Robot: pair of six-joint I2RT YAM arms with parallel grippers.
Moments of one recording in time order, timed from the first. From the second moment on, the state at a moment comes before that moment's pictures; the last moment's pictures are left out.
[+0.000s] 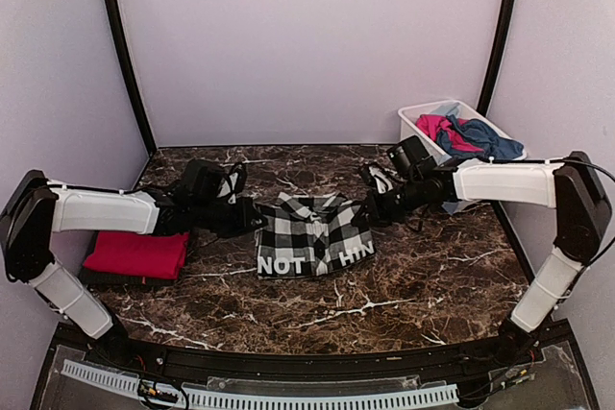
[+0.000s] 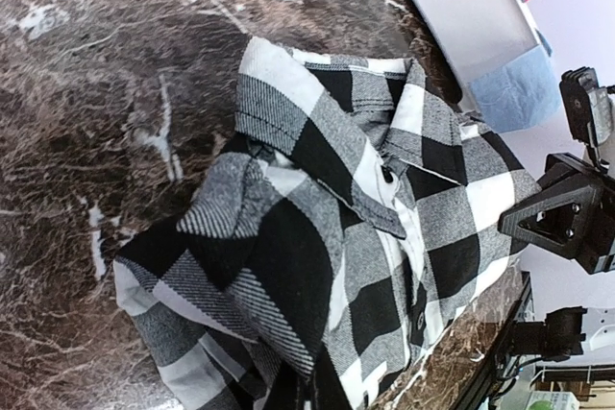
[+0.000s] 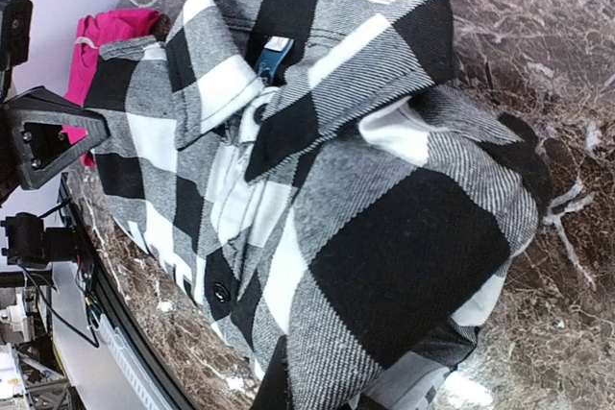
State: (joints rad) left arm -0.64 1.52 0.84 0.03 0.26 -0.71; right arm 0.62 1.63 1.11 -0.37 -0.47 0.42
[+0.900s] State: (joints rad) left arm -0.61 1.46 0.72 -0.10 0.17 -0.81; right arm 0.64 1.70 1.05 -0.39 -0.29 0.37
